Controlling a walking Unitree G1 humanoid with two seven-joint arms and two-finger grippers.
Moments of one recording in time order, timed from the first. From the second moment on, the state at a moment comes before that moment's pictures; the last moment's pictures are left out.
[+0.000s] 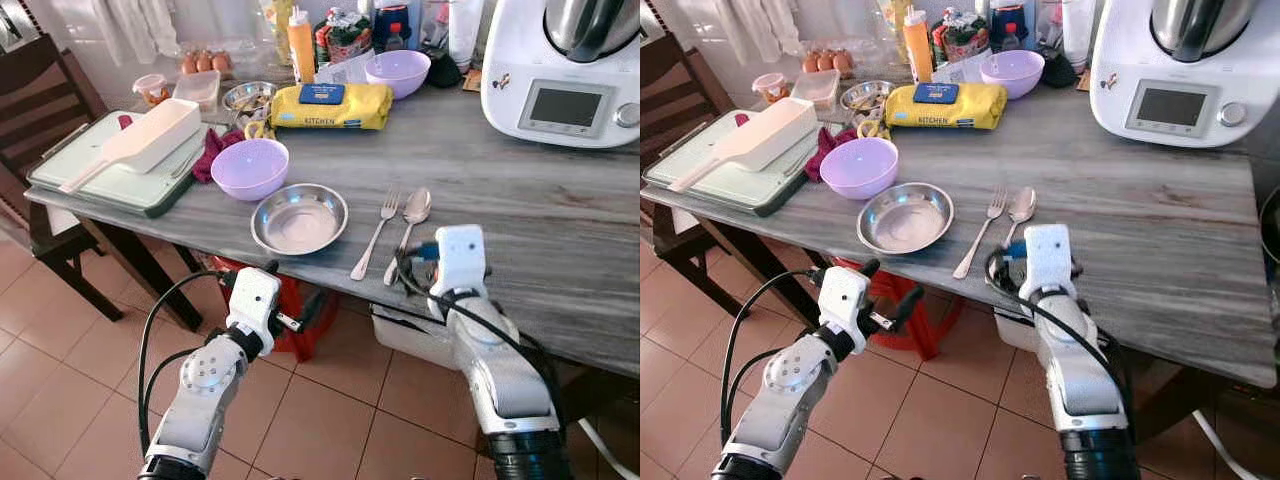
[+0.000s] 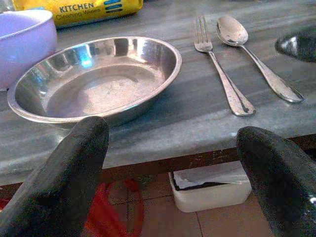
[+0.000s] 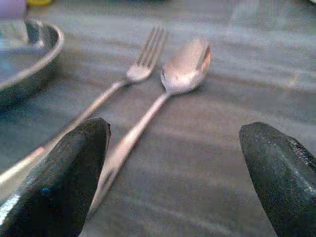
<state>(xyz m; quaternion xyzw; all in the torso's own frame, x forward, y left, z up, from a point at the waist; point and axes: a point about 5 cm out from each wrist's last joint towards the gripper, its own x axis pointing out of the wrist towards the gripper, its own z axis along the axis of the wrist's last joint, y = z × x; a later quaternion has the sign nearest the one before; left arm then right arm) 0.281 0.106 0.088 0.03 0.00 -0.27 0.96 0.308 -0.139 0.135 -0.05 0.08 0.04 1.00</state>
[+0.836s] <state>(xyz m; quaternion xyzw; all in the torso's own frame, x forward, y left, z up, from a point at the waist) 0.282 0.106 0.089 0.03 0.00 -0.27 0.96 0.304 -0.125 0.188 -0.03 -0.10 0.07 0.99</state>
